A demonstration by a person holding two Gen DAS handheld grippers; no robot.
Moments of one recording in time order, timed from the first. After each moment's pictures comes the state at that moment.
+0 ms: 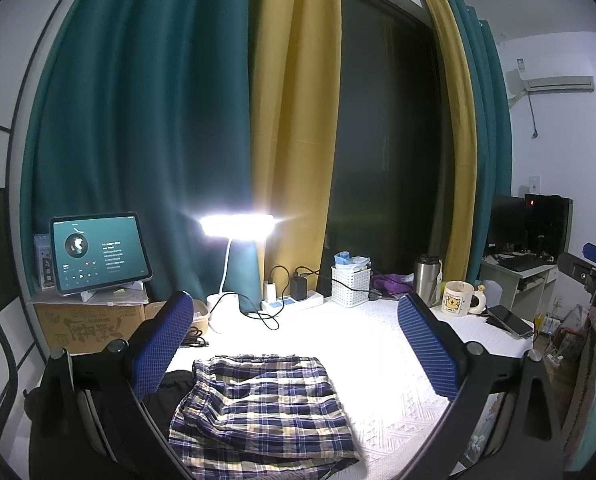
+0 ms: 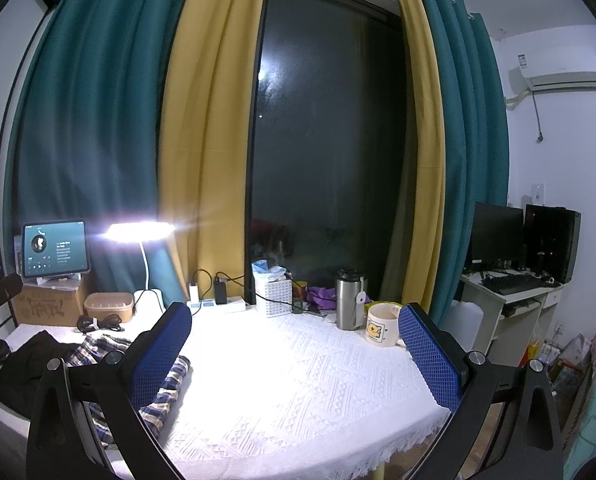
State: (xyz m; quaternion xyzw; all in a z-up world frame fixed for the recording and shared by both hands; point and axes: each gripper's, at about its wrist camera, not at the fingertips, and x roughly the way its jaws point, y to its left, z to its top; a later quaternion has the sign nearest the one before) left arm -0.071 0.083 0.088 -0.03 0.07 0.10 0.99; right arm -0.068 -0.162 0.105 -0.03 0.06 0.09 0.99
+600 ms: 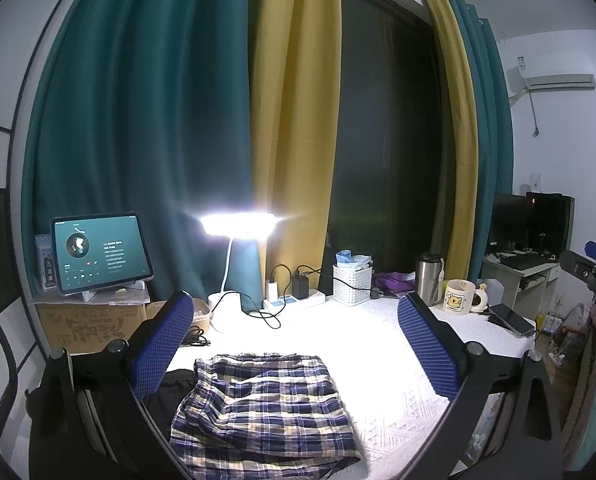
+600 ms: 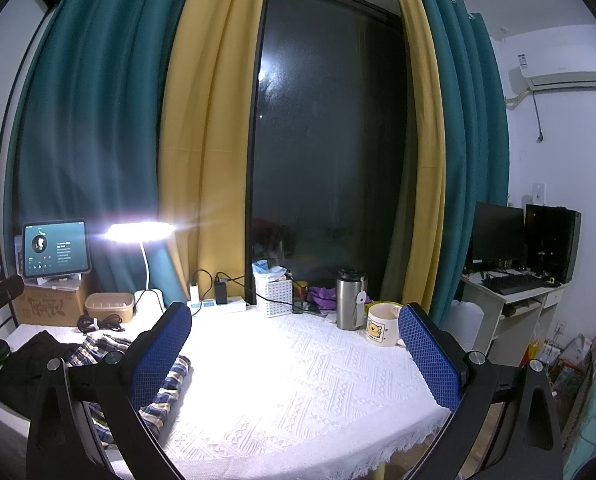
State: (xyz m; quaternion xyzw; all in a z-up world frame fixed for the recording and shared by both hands) left arm -0.070 0.084 0.087 -0.03 0.07 0.11 0.99; right arm -0.067 -0.161 0.106 -0.03 0.06 0.09 0.99
